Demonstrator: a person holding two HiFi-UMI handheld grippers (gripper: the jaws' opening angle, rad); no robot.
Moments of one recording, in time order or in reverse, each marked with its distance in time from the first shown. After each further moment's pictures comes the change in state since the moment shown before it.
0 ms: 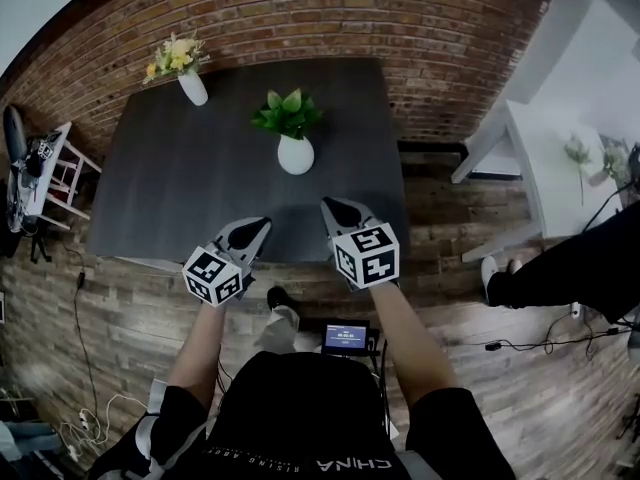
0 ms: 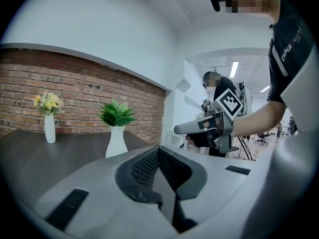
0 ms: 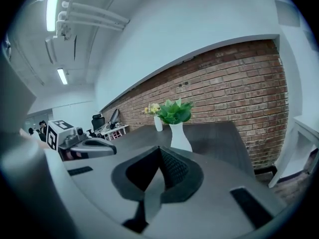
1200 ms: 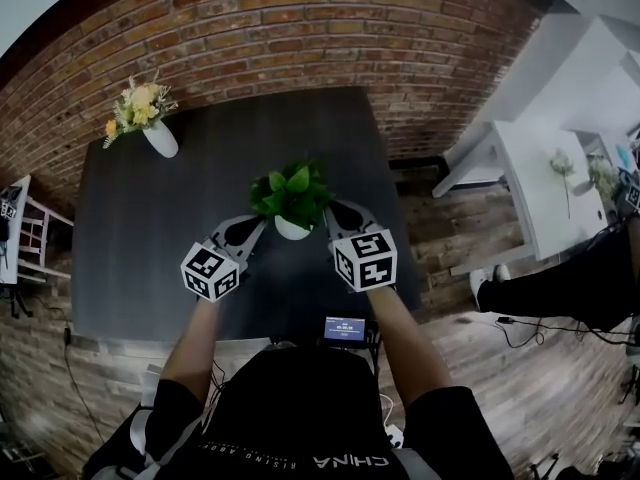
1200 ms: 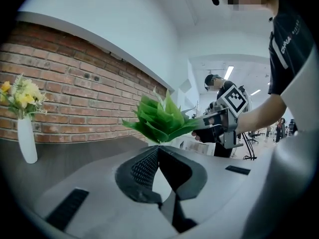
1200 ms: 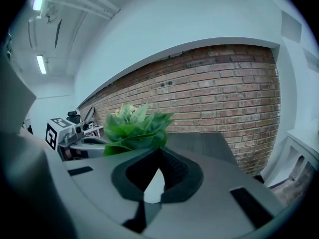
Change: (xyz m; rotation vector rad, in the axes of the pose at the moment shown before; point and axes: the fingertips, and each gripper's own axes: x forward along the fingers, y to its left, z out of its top) left arm 0.116 0.183 0.027 0.013 0.001 -0.127; right arm 0.140 -0.100 0.073 -0.002 -0.007 -0.221
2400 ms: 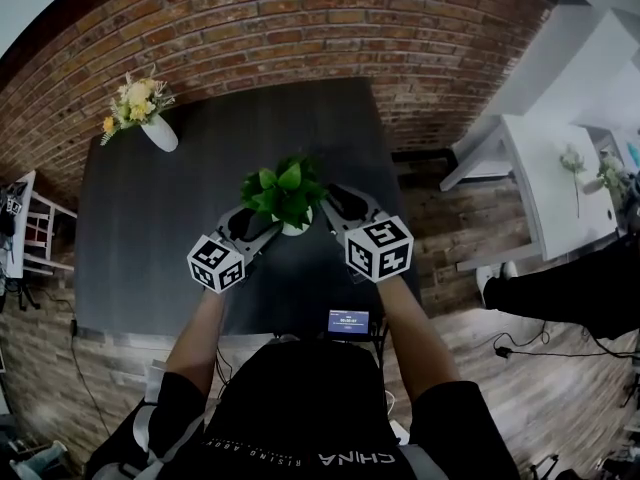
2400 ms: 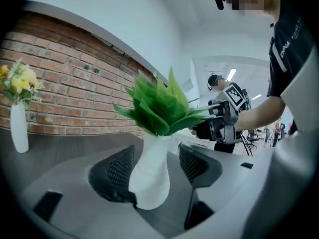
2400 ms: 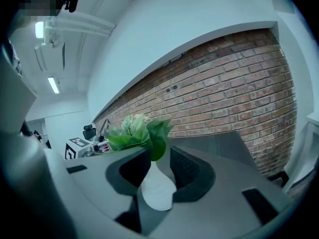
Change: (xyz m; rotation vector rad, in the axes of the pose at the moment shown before) left arm 0.033 -0.006 -0.016 -0.048 0.004 -0.017; right arm 0.002 -0.012 0.014 0.084 -0.080 0.191
